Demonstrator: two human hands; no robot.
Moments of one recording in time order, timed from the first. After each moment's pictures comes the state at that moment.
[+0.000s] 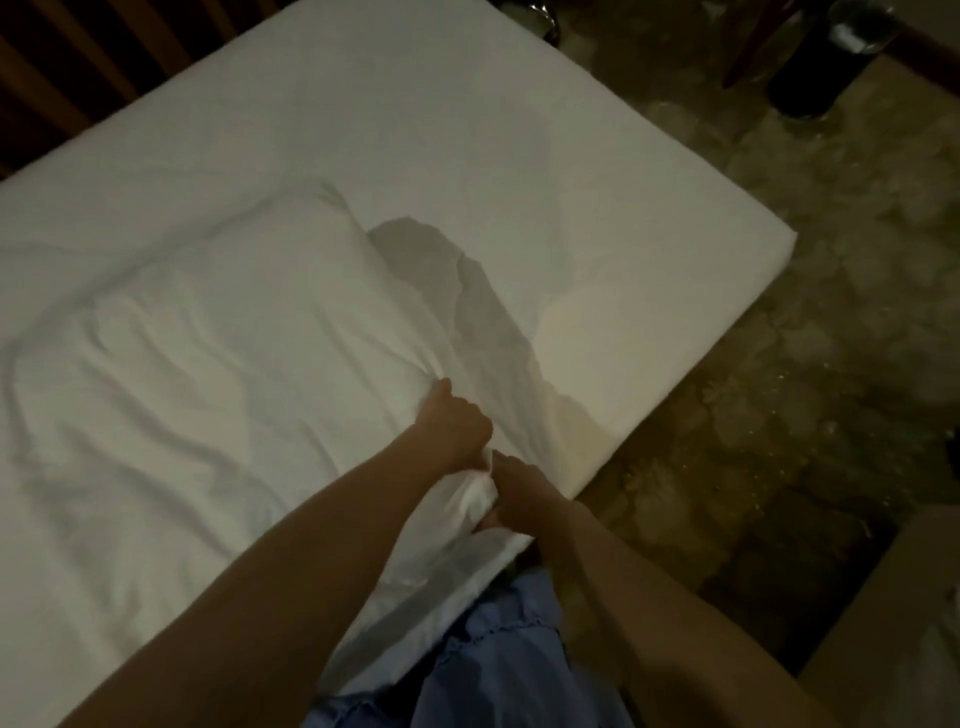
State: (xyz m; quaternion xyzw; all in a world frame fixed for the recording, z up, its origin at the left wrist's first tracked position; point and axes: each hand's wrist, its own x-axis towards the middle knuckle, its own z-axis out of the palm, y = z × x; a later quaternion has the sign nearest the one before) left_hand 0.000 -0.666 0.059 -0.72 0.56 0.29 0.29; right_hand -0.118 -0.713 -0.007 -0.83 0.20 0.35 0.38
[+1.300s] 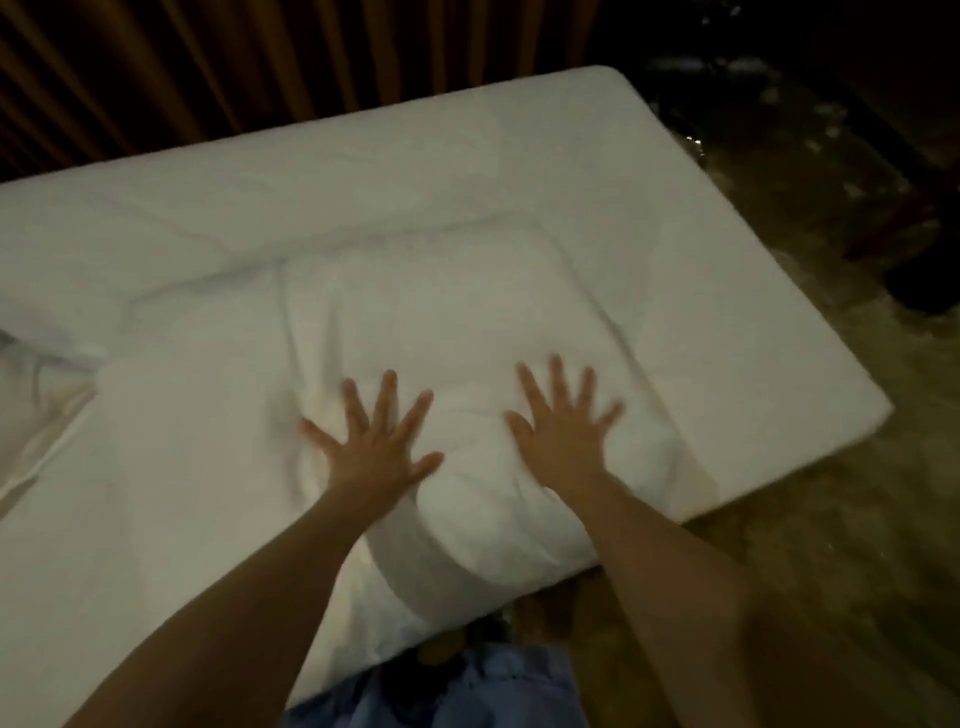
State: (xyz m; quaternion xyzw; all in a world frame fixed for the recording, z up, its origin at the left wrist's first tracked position) left_hand -0.006 -0.452 0.060 -0.96 0.16 0.22 0.01; right_hand -0.046 -0.671 0.057 -0.98 0.14 0.12 0.09
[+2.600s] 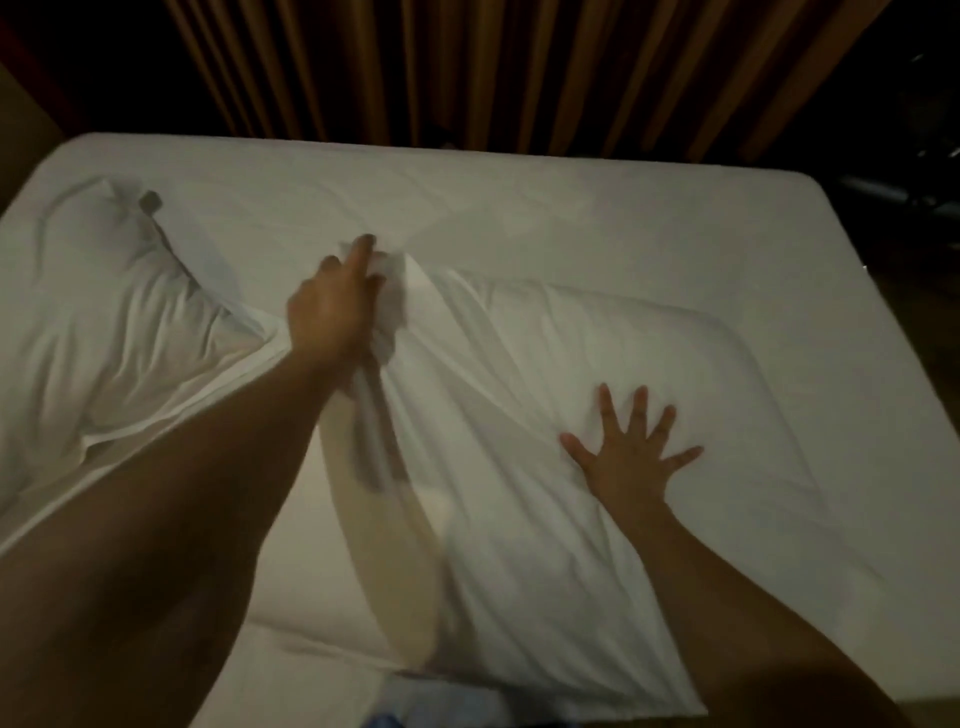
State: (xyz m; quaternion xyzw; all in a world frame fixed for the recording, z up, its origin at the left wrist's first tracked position) left_hand 0.171 -0.260 0.159 -0.98 -0.11 -0.04 -0.15; right_hand 0.084 -0.563 0.052 -0.98 0.12 0.15 0.02
